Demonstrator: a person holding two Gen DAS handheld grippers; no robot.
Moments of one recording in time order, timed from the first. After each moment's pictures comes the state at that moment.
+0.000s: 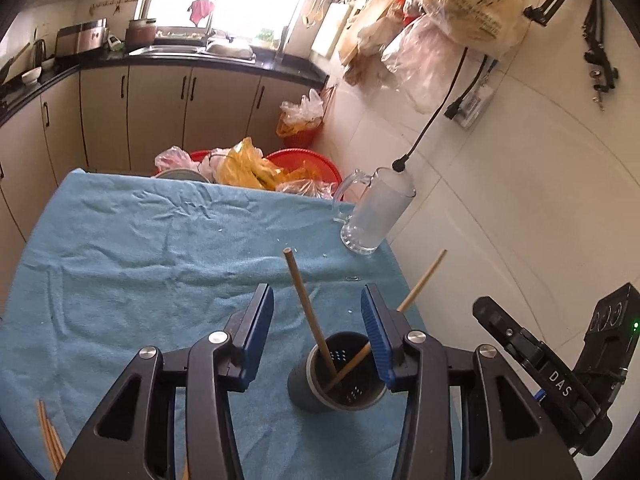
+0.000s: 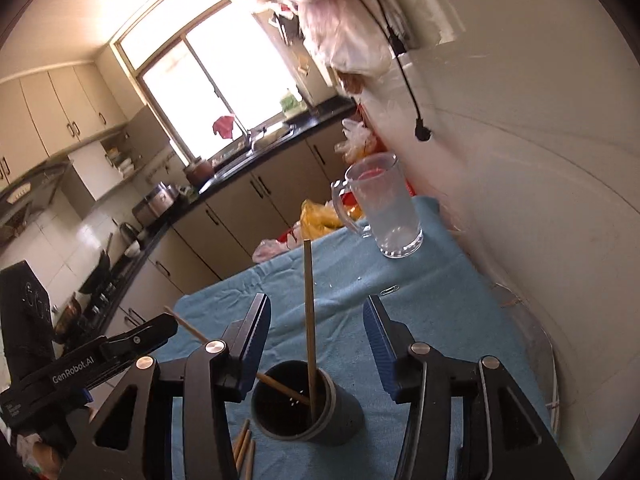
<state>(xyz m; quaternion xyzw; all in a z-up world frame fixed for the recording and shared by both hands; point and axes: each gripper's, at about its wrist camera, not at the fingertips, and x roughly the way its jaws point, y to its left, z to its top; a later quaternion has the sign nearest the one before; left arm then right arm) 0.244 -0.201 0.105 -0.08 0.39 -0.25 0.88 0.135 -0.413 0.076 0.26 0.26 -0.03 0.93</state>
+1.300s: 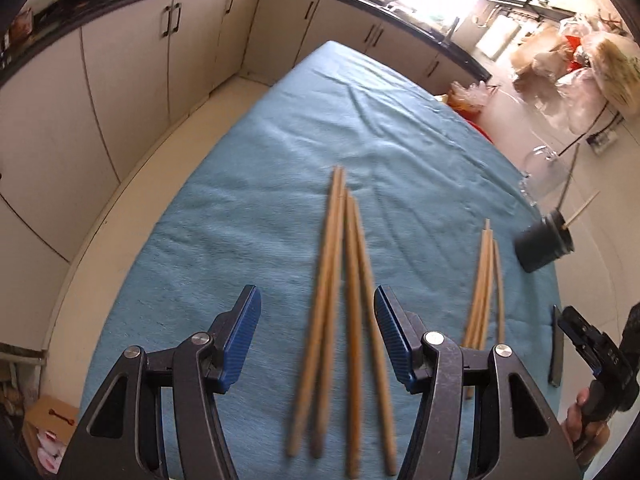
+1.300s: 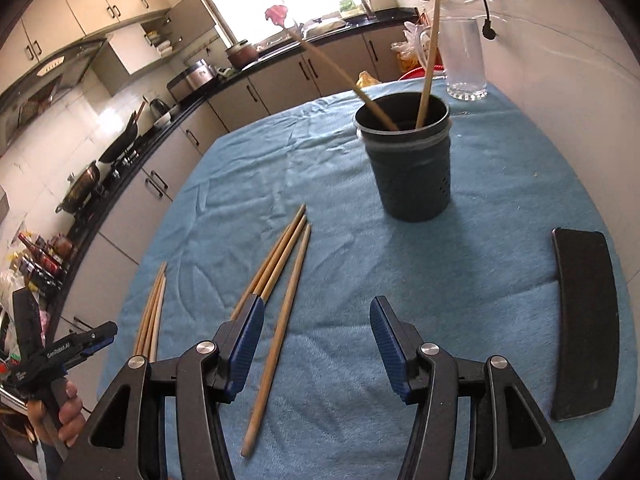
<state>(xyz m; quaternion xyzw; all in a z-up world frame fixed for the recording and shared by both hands) 0.094 0.116 -0.039 -0.17 0.49 -0.05 0.85 0.066 -0.263 -0.030 0.18 0.42 0.07 0.89</state>
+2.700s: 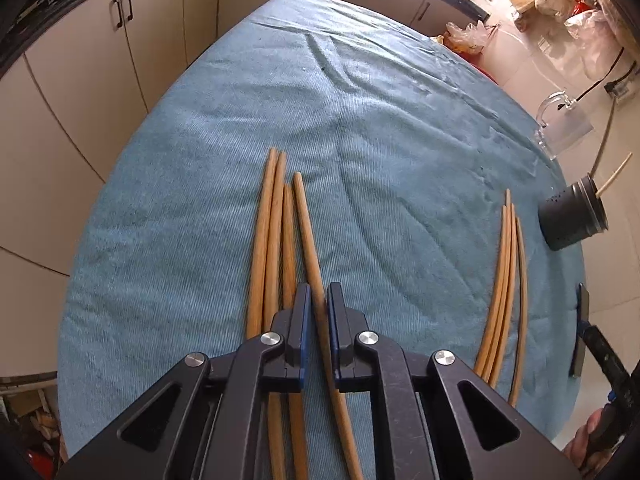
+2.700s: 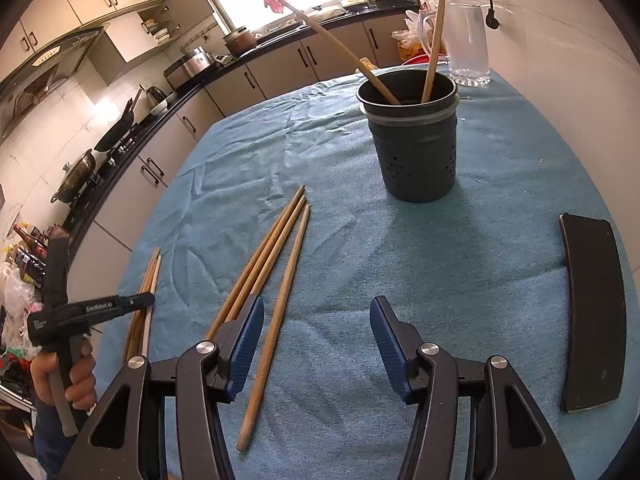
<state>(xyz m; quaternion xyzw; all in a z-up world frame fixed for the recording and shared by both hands) 0.167 0.056 -0.064 -0.10 0.57 -0.07 0.82 0.069 -0.253 -0.042 0.17 0.44 0.07 0.88</state>
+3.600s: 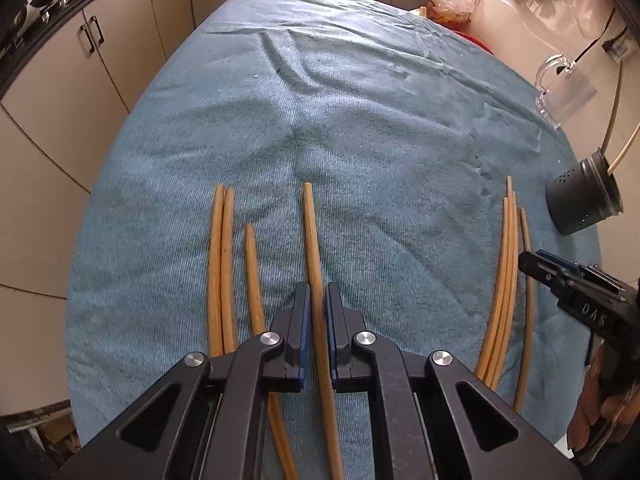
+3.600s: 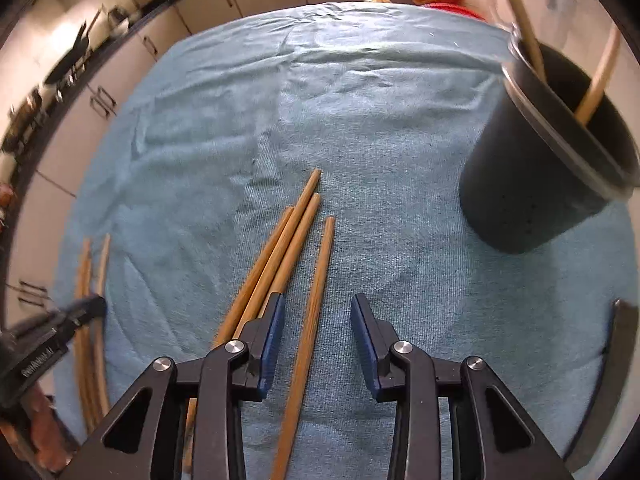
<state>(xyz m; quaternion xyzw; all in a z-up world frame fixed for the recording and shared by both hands) 0.195 0.023 -0.063 -0.03 0.59 -0.08 0.80 0.194 -0.191 -0.084 0.05 0.58 0.03 0.81</state>
